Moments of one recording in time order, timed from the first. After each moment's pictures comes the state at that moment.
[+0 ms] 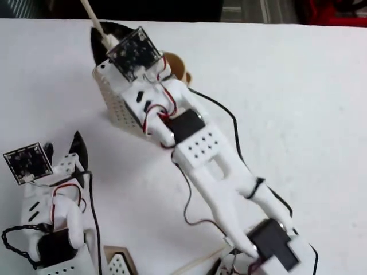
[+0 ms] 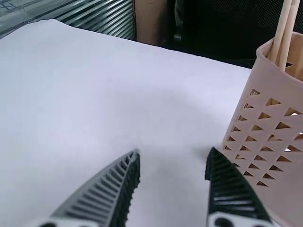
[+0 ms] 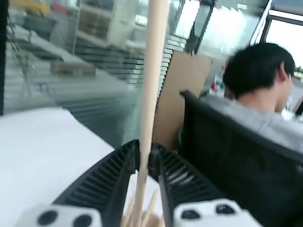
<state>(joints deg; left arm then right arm) -23.8 -104.1 81.3 54.5 3.5 -40.6 -7.5 5.8 7.8 16.3</state>
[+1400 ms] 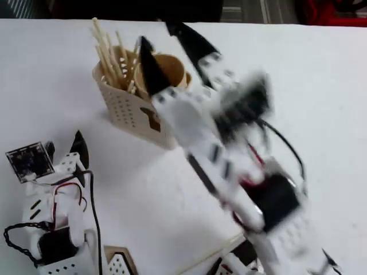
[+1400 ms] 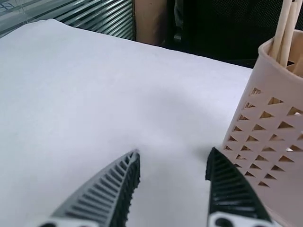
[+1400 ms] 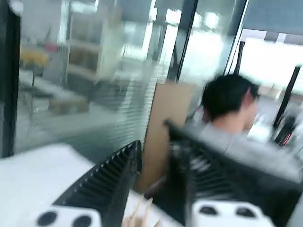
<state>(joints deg) -22.1 -104.1 83.3 52.4 2.0 -38.6 -47.7 9.0 32.7 14.2</state>
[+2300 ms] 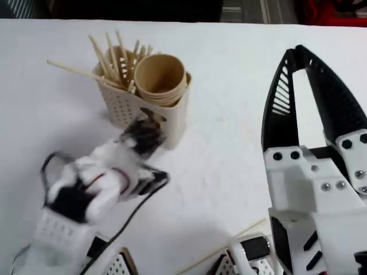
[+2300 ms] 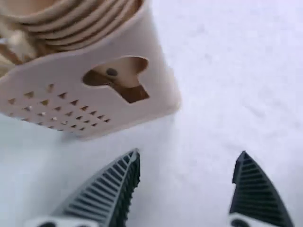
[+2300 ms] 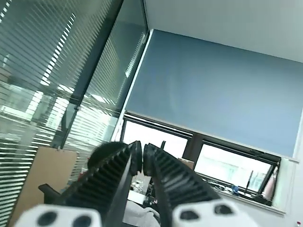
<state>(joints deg) 20.4 -59.5 49.5 72.1 -20.8 -17.8 -64.8 8.8 32.0 20.4</state>
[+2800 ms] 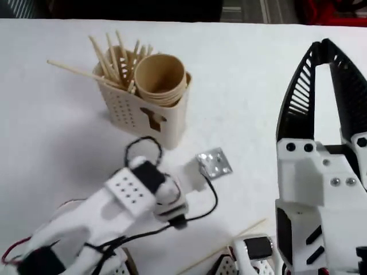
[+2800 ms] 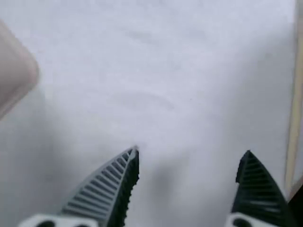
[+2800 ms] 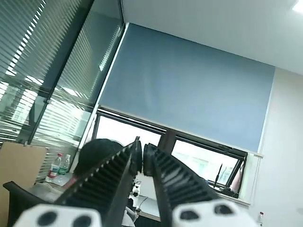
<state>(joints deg) 41.3 -27.4 47.5 72.0 -20.7 -11.4 -64.8 8.8 30.8 20.4</state>
